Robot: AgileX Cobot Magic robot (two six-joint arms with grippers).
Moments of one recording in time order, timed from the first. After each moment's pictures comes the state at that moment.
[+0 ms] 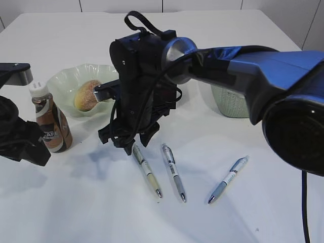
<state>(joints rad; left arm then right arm) -0.27 1.45 -0.92 -0.23 0.82 0.11 0.66 2.43 -2.13 0.03 1.22 0.11</state>
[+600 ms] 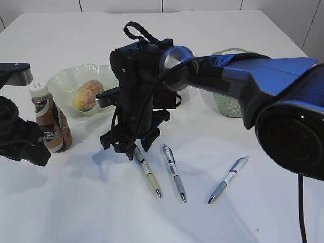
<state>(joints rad) -0.27 1.45 -0.92 -0.23 0.82 0.11 0.66 2.46 -2.13 0.02 1.22 0.11</state>
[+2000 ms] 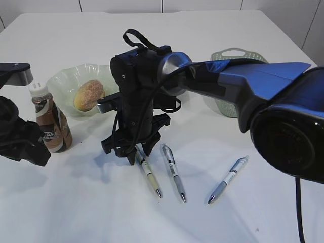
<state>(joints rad) -0.27 1.45 -0.92 -0.23 0.82 0.11 0.66 2.48 -2.13 0.02 1.22 0.11</state>
